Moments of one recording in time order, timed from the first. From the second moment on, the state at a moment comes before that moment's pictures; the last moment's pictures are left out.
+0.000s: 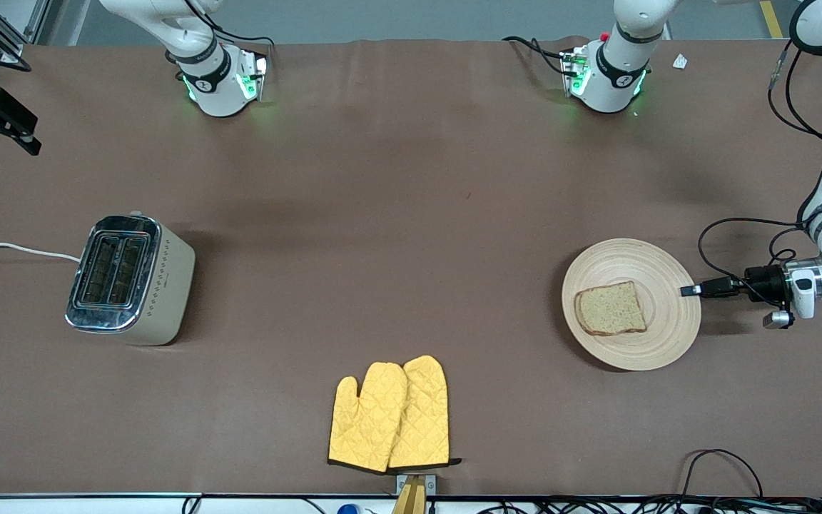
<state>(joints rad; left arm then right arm) 0.77 0.91 -0.34 -1.54 -0.64 1.77 0.75 0.00 -0.19 -0.02 -1.66 -0.08 1.56 -0.04</state>
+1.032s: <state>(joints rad) 0.71 0.54 -0.63 -1.38 -0.17 1.74 0.09 0.01 -0.19 -0.02 -1.66 -0.08 1.55 -0.03</state>
